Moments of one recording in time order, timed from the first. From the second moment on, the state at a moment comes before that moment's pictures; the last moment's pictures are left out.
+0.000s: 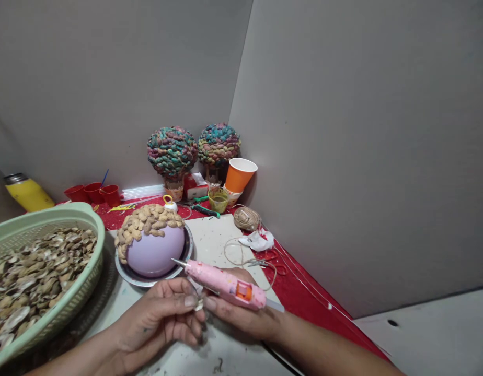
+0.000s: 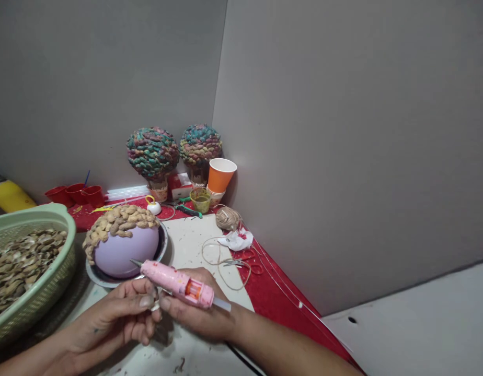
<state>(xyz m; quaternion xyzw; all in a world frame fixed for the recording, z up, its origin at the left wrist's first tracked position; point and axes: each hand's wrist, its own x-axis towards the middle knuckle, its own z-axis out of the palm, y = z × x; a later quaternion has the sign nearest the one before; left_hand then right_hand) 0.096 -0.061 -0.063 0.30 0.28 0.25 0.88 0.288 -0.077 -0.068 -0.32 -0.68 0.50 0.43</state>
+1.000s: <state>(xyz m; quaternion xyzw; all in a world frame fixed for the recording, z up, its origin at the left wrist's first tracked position) 0.098 -0.065 -0.072 0.28 0.25 0.27 0.89 0.281 -0.081 -0.057 -0.35 -0.70 0.49 0.38</state>
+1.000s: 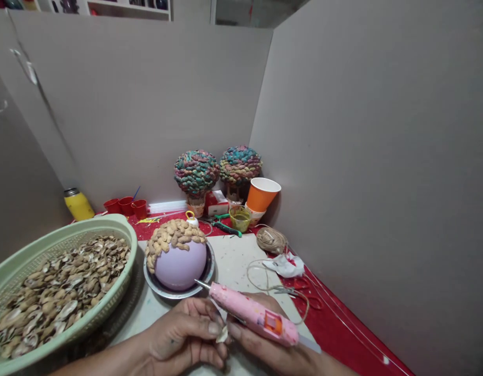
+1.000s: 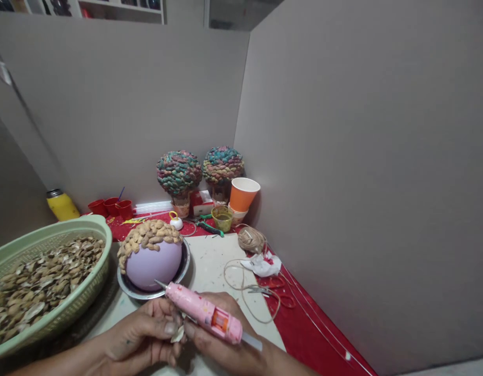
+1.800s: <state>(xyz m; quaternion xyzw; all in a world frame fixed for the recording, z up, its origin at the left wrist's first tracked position) 0.097 -0.064 -0.072 0.29 0.23 0.24 0.90 0.284 -0.078 -0.065 -0.32 -0.78 0.32 0.42</state>
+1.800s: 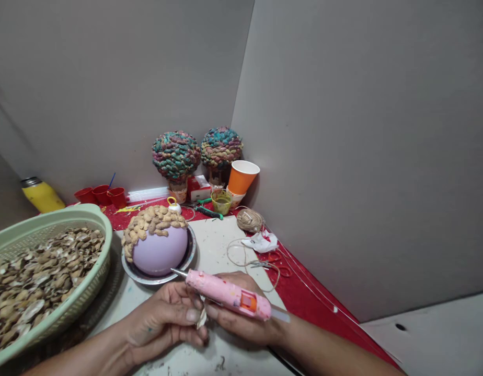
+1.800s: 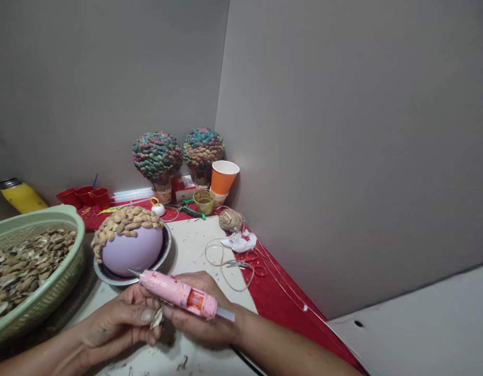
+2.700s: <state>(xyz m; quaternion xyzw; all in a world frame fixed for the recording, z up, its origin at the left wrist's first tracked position) 0.098 -0.068 -0.066 0.32 0.24 0.25 0.88 0.285 -0.077 -0.068 -0.32 -0.79 0.30 0.44</state>
